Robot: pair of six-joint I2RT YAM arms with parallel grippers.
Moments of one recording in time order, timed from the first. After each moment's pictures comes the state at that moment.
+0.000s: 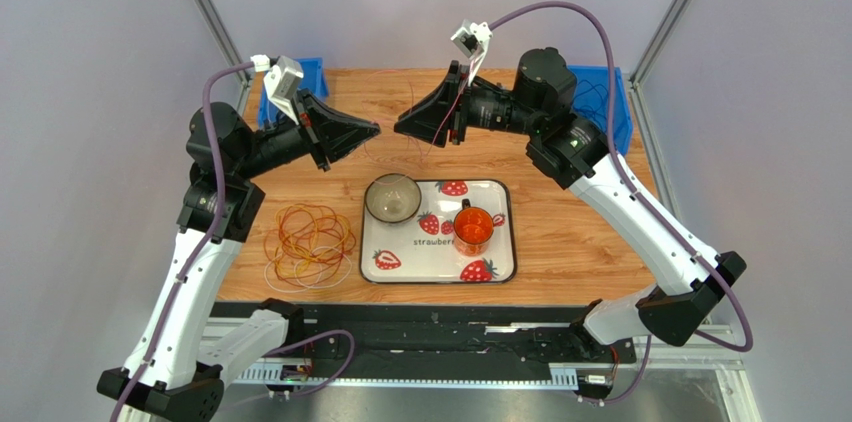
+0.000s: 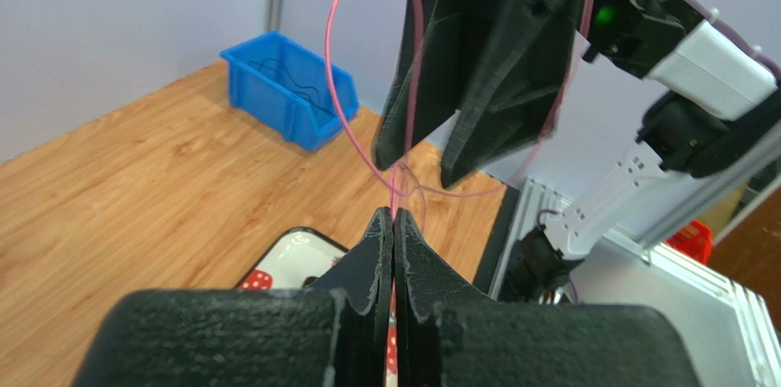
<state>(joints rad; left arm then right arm) -0.29 0.94 1.25 -0.14 0.86 -0.41 0.72 1.41 1.65 -0.20 -0.67 0.43</state>
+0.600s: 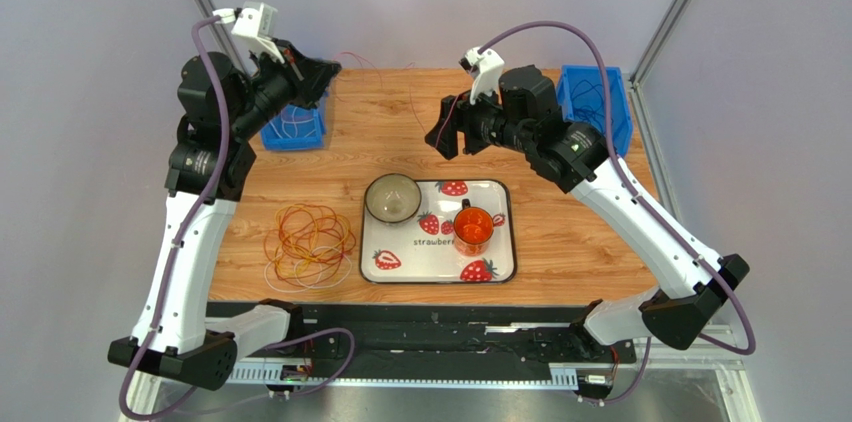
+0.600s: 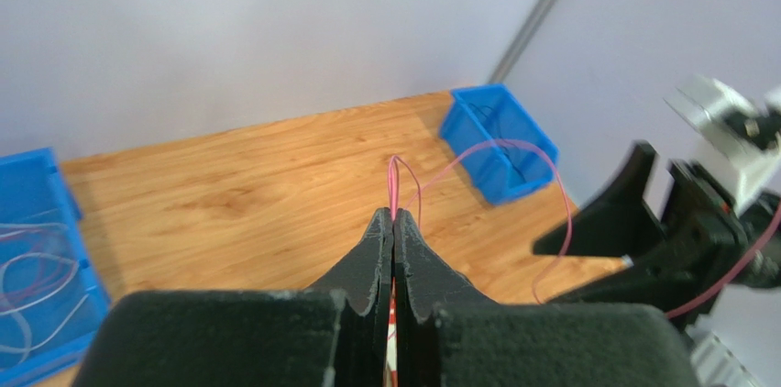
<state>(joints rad) -0.23 1.12 1.56 -0.41 0.37 -0.31 0.72 1.39 1.63 -0.59 -0.16 0.26</state>
